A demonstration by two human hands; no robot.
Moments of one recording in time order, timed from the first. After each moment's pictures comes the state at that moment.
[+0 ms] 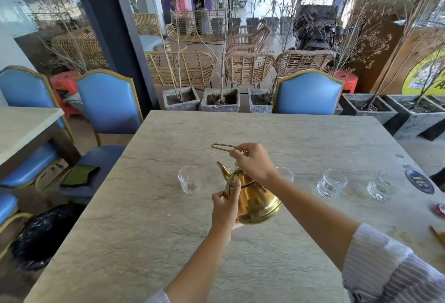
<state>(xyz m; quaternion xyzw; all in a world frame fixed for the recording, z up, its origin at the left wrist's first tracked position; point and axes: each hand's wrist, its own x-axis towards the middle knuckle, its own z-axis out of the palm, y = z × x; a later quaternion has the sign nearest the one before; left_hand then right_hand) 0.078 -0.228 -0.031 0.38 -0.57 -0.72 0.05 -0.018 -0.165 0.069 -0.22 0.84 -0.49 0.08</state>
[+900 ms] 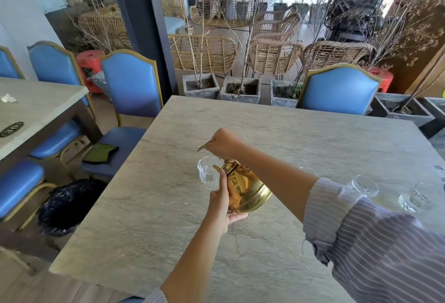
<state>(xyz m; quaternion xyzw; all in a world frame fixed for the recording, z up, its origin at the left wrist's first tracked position) 0.097 -0.283 -0.013 0.44 -0.39 -0.81 0.01 -0.017 -0.295 0.090 -0.32 0.88 -0.26 0.23</state>
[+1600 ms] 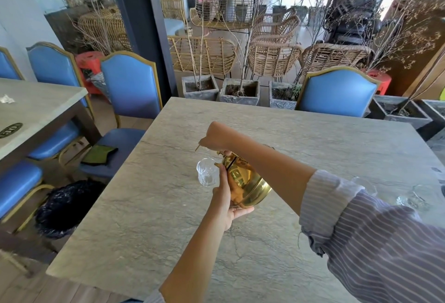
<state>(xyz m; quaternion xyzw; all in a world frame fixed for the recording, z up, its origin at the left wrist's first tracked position) 0.093 -0.278 0.013 0.41 -0.34 -0.85 0.00 -0.018 -0.307 0.119 -0.34 0.89 -0.19 0.23</state>
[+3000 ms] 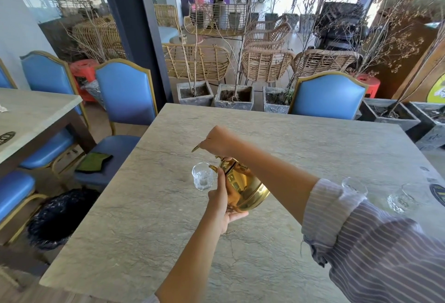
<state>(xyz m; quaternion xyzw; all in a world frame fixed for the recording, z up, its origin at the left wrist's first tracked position) 0.092 -0.274 0.009 0.41 -0.39 -0.82 0.00 -0.023 -0.287 0.112 -0.35 0.88 -0.25 0.21</state>
